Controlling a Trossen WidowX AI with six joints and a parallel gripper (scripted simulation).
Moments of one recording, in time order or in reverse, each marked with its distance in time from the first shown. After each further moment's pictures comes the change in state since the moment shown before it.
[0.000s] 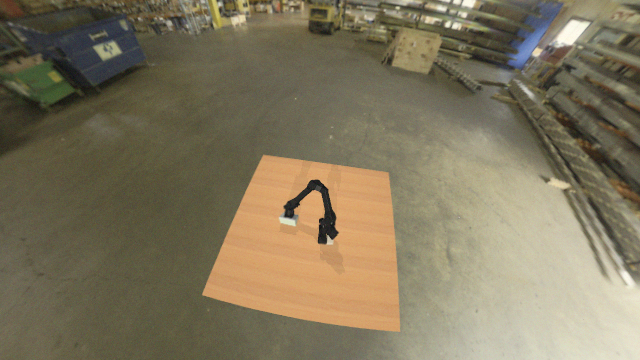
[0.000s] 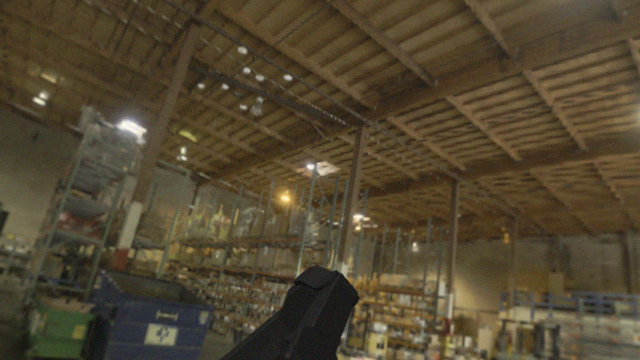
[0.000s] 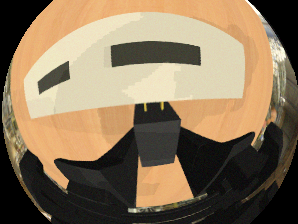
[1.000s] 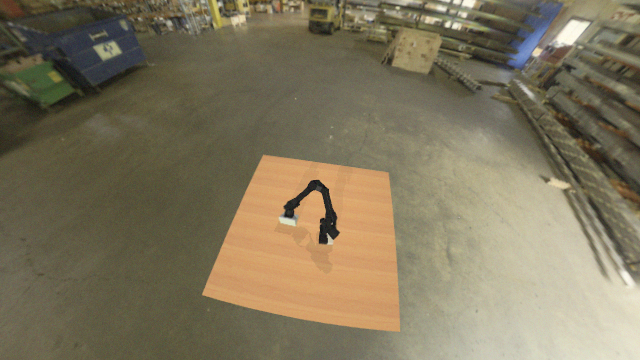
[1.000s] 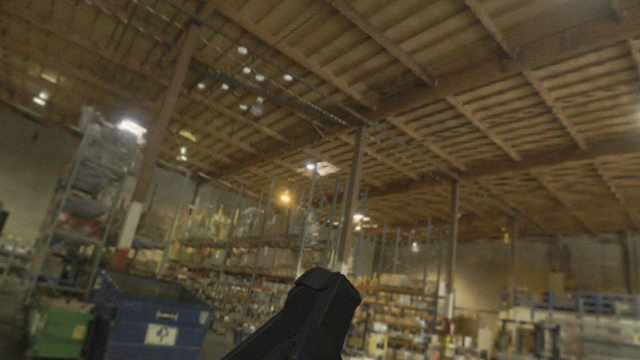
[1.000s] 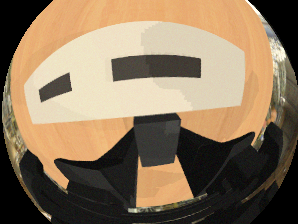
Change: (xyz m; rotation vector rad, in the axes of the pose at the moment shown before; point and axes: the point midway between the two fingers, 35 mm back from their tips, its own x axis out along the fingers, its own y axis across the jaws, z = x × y) arm 0.000 0.000 0.006 0.001 0.001 0.001
